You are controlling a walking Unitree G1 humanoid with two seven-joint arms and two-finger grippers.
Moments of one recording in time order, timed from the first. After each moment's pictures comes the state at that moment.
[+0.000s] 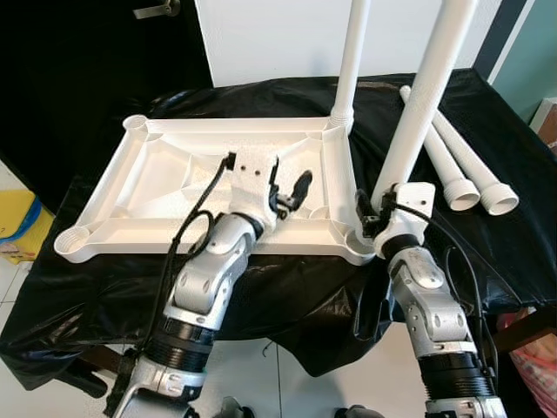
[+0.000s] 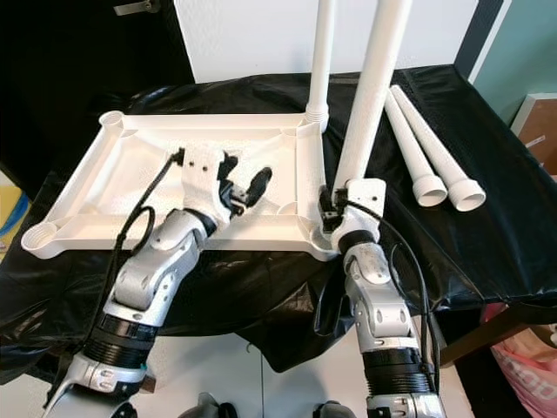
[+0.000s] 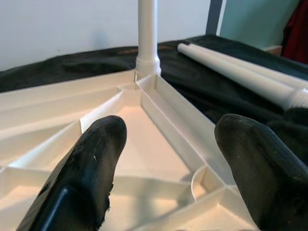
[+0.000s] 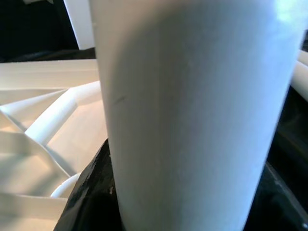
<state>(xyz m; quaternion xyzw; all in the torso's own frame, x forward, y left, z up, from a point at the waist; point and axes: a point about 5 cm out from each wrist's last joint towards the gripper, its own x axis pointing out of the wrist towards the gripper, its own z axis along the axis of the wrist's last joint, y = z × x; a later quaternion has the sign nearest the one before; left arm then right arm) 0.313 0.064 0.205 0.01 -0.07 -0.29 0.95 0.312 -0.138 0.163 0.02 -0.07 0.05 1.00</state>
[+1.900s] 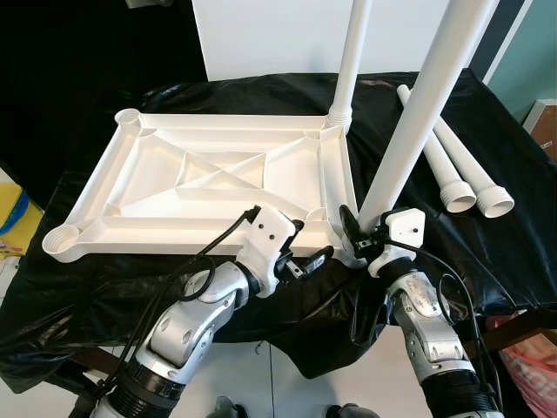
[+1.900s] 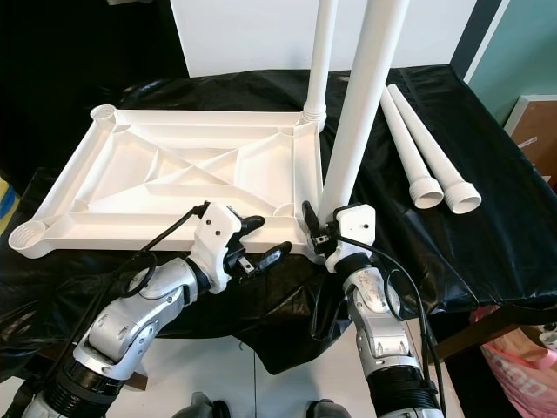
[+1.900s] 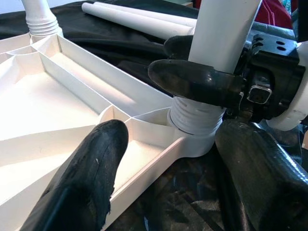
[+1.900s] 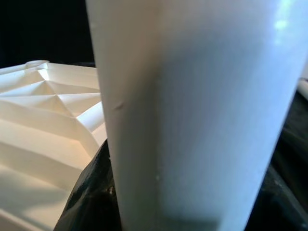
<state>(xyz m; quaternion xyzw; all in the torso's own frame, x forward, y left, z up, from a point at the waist) 0.263 0.060 0.172 0.07 0.00 -0.46 0.88 0.294 -0.133 0.137 -0.04 -0.16 0.16 0.97</state>
